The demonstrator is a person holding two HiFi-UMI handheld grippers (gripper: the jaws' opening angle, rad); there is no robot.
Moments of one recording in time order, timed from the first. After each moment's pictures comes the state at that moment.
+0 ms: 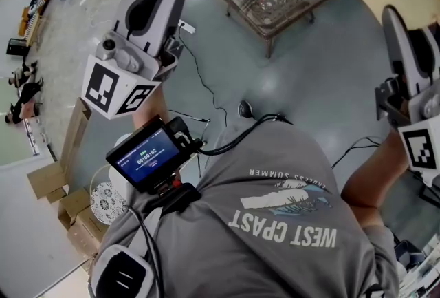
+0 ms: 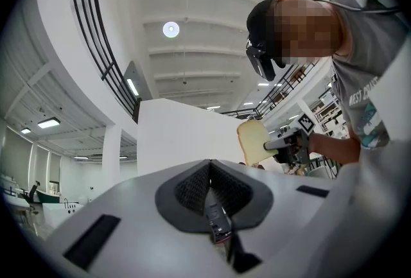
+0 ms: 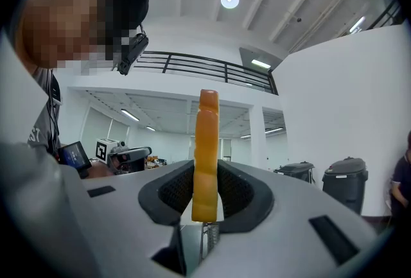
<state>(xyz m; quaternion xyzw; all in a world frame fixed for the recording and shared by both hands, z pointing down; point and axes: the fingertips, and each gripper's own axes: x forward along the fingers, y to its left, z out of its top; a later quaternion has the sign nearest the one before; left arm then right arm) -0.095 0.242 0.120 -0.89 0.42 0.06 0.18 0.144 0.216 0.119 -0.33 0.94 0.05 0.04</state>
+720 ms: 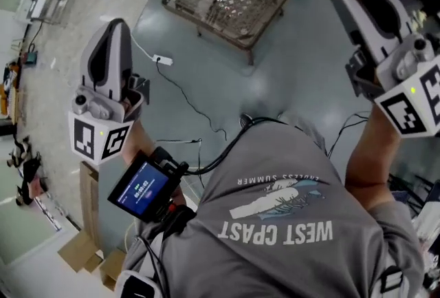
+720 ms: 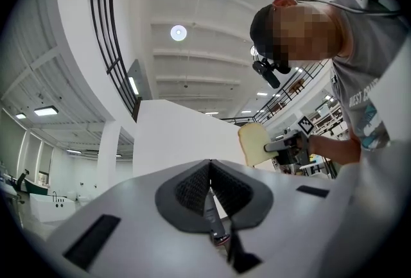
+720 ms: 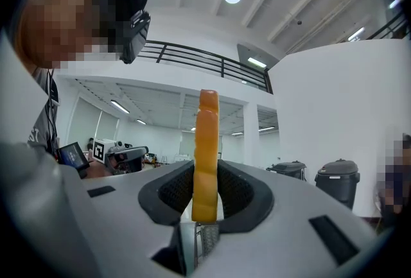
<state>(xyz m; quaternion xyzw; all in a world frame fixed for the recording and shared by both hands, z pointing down) -0.229 0.190 0.173 -0.90 0.39 0.09 0.17 0.023 0.176 0.166 -0.37 0.93 0.05 0.03</state>
